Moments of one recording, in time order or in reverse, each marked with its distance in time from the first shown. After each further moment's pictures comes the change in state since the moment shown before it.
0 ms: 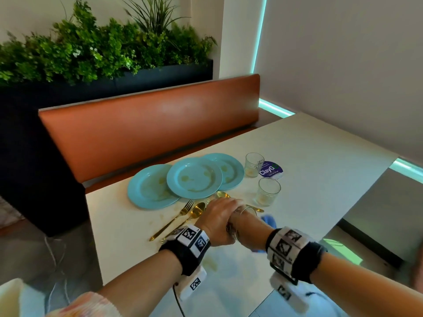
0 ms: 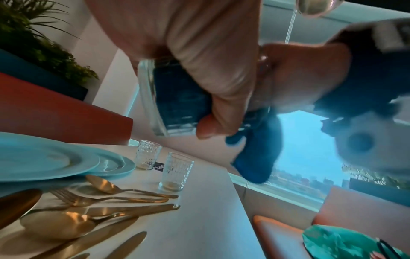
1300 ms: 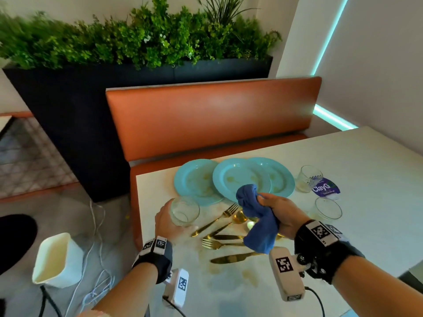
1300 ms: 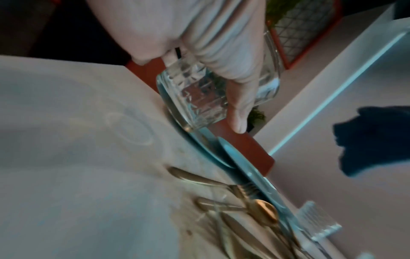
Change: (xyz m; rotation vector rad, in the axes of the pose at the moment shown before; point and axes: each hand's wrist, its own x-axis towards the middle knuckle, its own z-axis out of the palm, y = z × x) left_hand -0.128 -0.155 -0.039 -0.293 0.486 -0.965; right_hand 0.086 -0.047 -0.002 1.169 -0.053 0.194
